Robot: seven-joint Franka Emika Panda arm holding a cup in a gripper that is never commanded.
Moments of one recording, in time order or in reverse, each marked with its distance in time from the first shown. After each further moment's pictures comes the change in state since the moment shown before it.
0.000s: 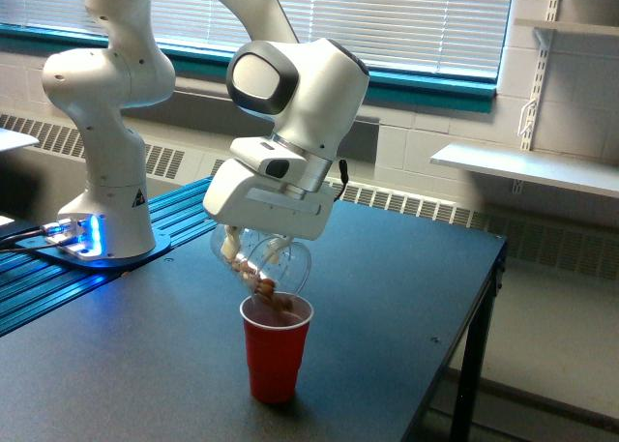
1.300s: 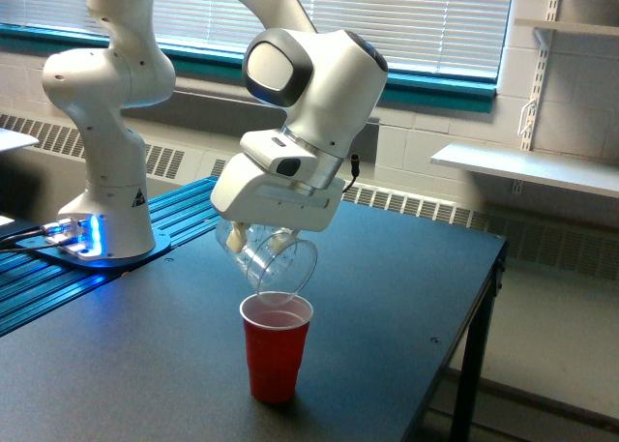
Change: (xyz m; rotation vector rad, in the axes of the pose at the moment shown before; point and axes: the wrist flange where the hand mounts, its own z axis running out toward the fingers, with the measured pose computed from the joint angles) arm 0.017 -0.006 -0.015 -0.045 -0.091 -0.046
